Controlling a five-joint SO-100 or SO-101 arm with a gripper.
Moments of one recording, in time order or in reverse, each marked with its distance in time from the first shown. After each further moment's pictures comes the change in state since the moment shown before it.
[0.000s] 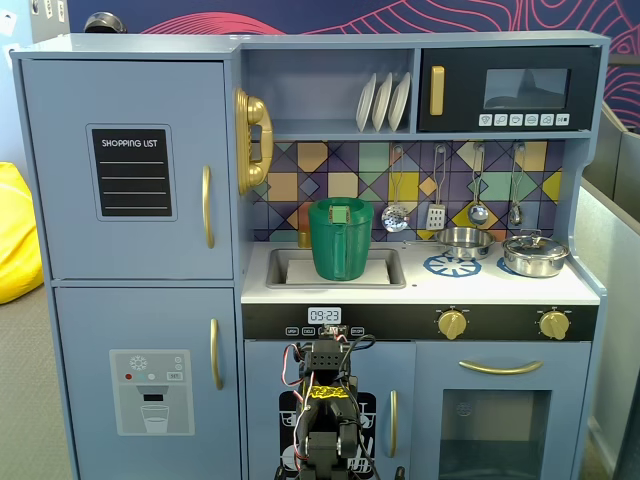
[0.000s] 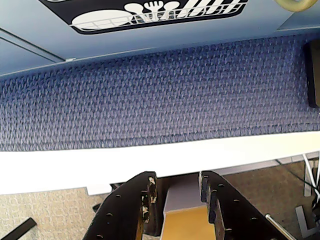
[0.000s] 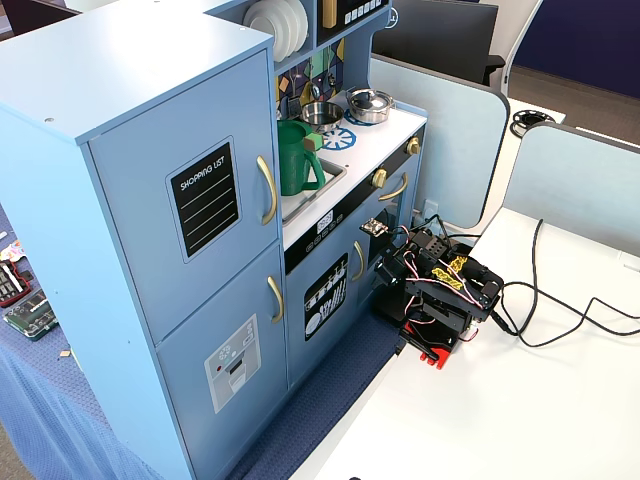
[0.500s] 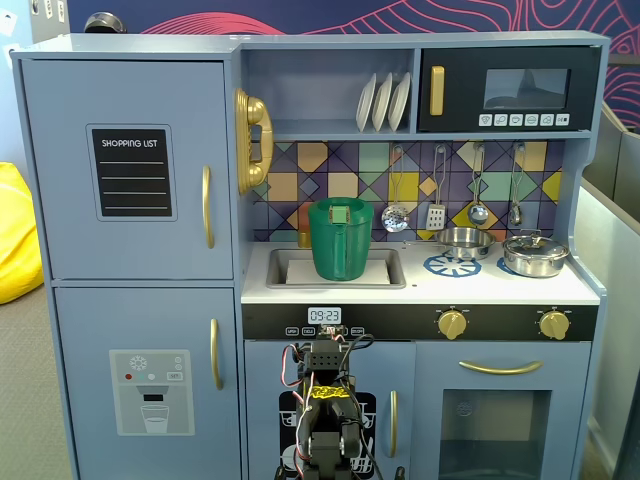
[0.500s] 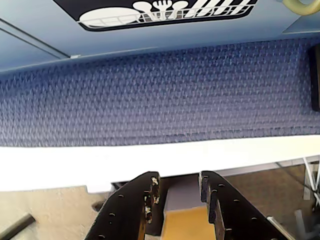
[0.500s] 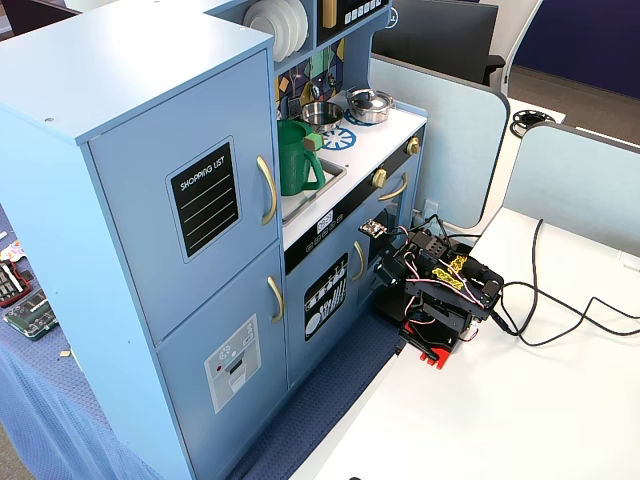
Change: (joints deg) arm -2.6 0.0 0.0 0.0 2.1
